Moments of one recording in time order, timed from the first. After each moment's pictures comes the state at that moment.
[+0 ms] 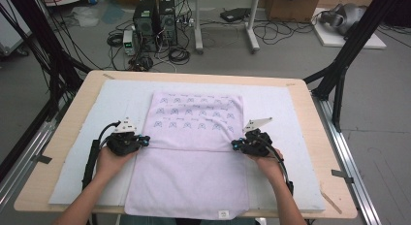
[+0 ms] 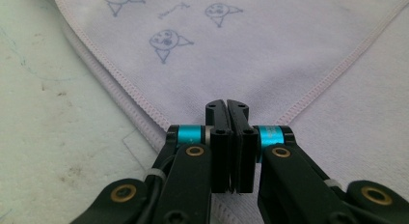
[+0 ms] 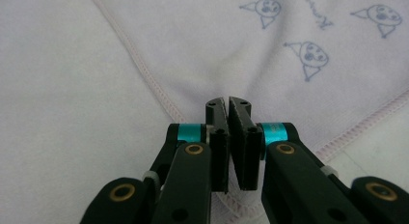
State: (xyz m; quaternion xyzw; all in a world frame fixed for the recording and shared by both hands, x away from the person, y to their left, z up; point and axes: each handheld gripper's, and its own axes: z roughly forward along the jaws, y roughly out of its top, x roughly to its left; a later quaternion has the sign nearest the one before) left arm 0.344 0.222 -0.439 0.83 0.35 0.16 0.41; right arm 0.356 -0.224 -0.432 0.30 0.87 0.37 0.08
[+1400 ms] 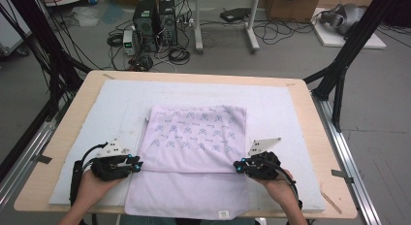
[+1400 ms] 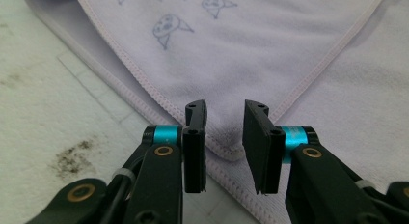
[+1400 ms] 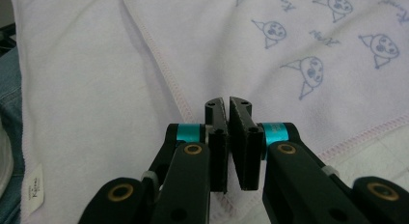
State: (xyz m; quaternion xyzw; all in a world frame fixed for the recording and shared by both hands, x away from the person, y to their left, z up) left arm 0.274 0.240 -0.439 0.84 0.33 0.11 0.41; right arm 0.285 -0.230 -0.419 0.25 0.89 0.38 0.05
